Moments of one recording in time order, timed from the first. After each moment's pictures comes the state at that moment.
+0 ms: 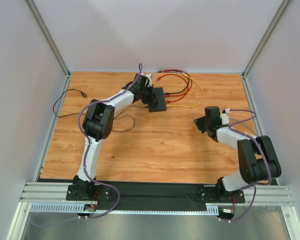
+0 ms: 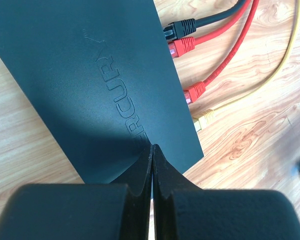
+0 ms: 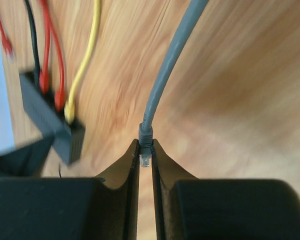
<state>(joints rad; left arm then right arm) -0.46 2.32 1.80 -0.24 0.32 -0.47 0.16 1.52 0.65 0.10 0.14 1.32</state>
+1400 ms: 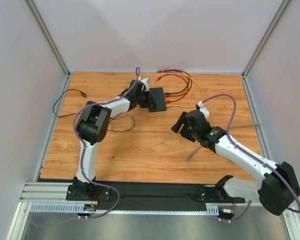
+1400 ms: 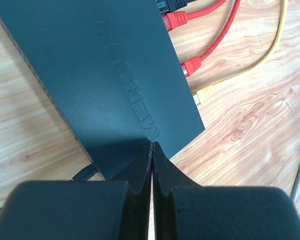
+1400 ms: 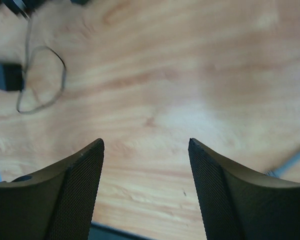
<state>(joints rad) -0.45 2.19 1.51 0.01 0.33 -0.46 0.65 1.13 0.74 -0.42 0.17 0.98</state>
